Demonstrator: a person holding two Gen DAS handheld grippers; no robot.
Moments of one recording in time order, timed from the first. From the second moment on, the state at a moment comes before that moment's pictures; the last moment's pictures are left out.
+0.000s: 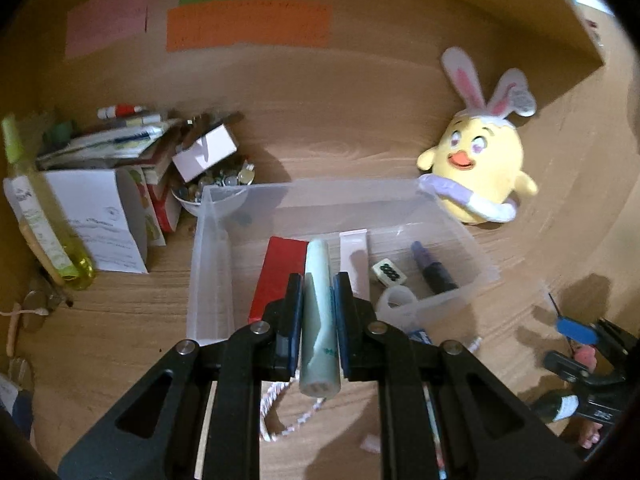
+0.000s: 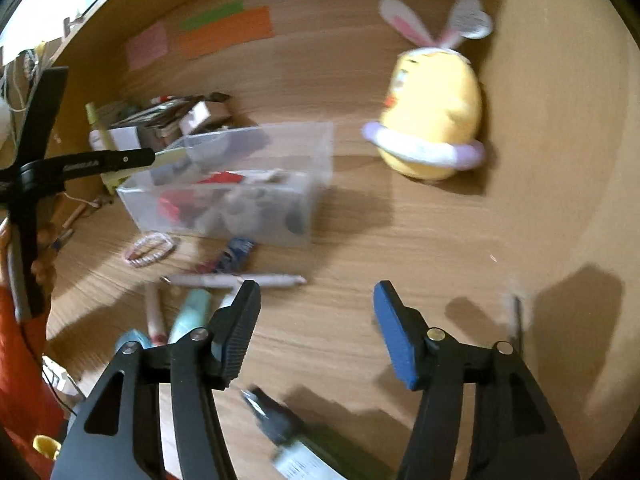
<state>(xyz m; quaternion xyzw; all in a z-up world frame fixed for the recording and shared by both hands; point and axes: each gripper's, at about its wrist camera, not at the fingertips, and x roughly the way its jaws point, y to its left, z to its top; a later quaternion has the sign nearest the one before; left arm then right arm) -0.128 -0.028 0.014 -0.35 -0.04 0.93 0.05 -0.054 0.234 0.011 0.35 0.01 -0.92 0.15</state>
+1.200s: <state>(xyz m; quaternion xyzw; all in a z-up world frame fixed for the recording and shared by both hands) -0.156 -0.013 0.016 -0.38 0.03 0.92 0.04 -0.038 0.226 -0.002 0.40 0.01 -0.90 0.15</state>
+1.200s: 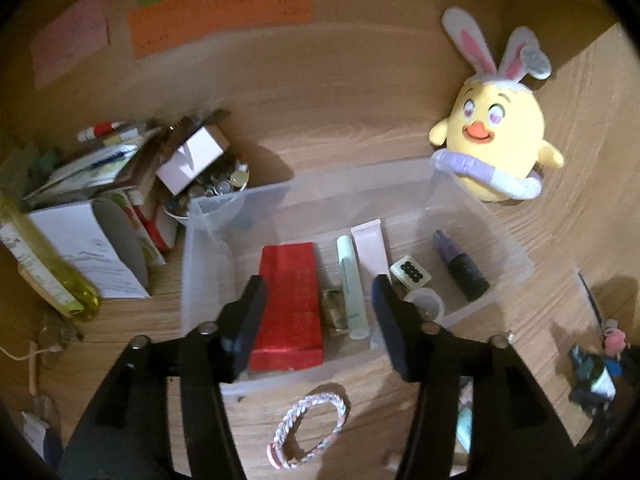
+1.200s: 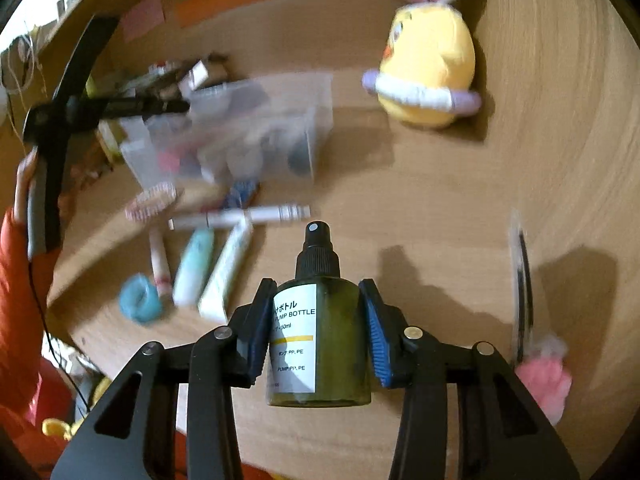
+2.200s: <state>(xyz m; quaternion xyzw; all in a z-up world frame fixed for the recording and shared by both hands) -0.014 -0.025 -0.034 -0.38 -0.02 0.92 0.03 -0.236 0.110 0.008 0.42 0.08 -0.89 0.17</state>
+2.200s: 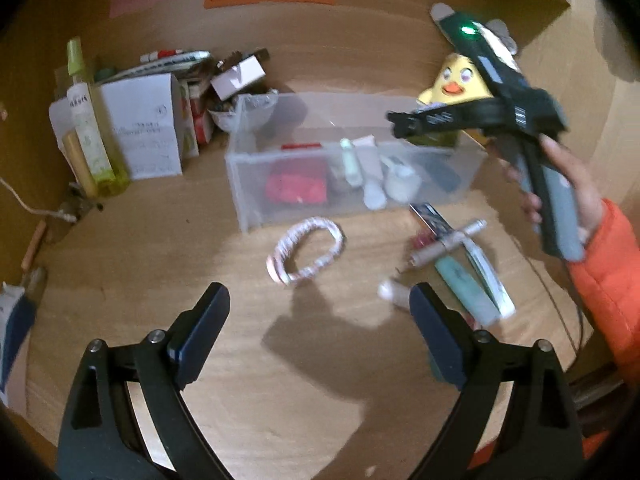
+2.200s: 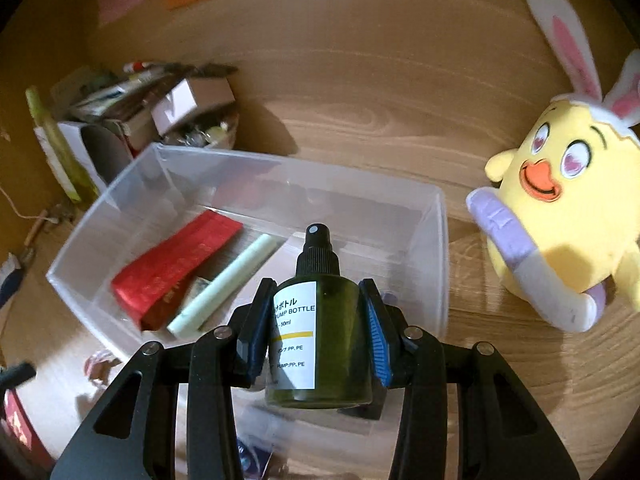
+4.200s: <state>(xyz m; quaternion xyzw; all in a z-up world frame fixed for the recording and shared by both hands) 0.001 0.027 -0.031 -0.35 0.01 0.93 0.07 -0.067 0.159 -0.006 0.40 0.06 -0.89 0.22</state>
